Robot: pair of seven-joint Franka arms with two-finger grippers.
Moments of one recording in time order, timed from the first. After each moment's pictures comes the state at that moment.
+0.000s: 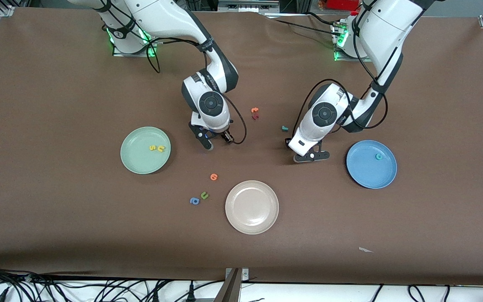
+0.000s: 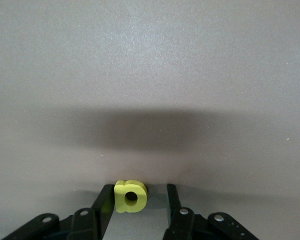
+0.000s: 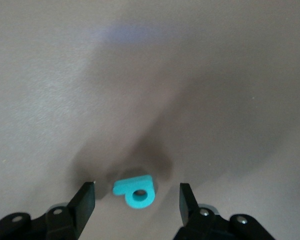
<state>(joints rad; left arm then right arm) -0.22 0.57 -0.29 -2.02 0.14 2.50 -0.71 0.86 0.69 -0.14 -1.74 0.24 2.32 1.50</state>
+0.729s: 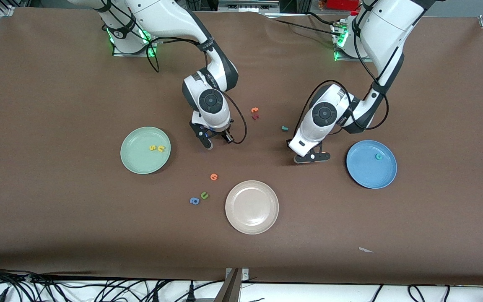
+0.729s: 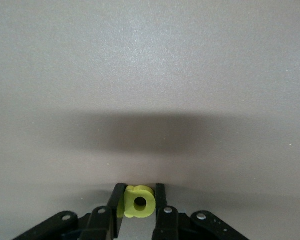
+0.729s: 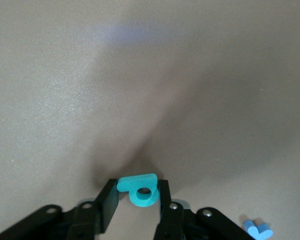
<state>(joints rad) -0.21 0.57 -0.28 -2.01 0.18 2.50 -0.72 0.87 0.69 -0.14 -1.75 0.24 2.36 1.54</state>
